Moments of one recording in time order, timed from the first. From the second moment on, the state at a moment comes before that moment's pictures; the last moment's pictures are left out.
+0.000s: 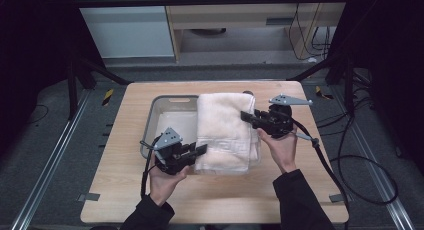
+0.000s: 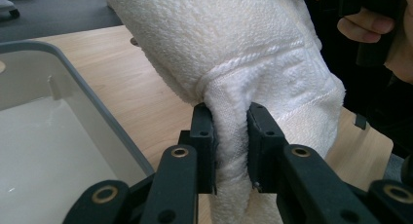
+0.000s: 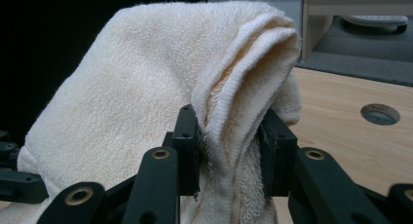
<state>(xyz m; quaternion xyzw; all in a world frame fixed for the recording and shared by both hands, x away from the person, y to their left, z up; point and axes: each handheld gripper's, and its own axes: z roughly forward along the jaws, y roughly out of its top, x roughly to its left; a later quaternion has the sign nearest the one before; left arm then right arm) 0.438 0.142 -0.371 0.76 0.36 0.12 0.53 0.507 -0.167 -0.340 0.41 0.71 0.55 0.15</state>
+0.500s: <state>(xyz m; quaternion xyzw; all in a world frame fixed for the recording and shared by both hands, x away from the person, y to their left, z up) 0.442 0.167 -0.355 0.74 0.37 0.14 0.54 0.517 -0.137 -0.315 0.40 0.72 0.55 0.16</state>
